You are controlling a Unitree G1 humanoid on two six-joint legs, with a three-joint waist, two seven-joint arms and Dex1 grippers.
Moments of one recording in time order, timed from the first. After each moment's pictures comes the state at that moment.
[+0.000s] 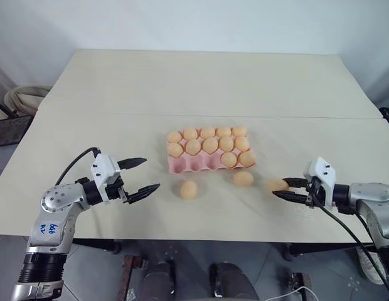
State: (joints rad) left arm -0.17 0.62 0.15 -0.07 -0.40 0.12 -0.95; right arm -0.21 -0.86 -0.10 0.07 0.34 0.30 1.15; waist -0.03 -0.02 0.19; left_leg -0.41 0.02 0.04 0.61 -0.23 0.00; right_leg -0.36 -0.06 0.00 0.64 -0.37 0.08
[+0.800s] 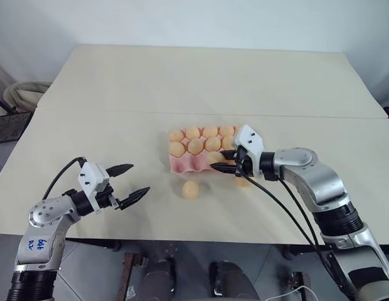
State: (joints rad) left arm -0.05 0.62 0.23 -0.15 -0.41 0.16 -0.86; right arm -0.65 -0.56 0.23 -0.08 0.29 0.66 0.87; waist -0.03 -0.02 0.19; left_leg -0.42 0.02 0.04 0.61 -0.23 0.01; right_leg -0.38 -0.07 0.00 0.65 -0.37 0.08
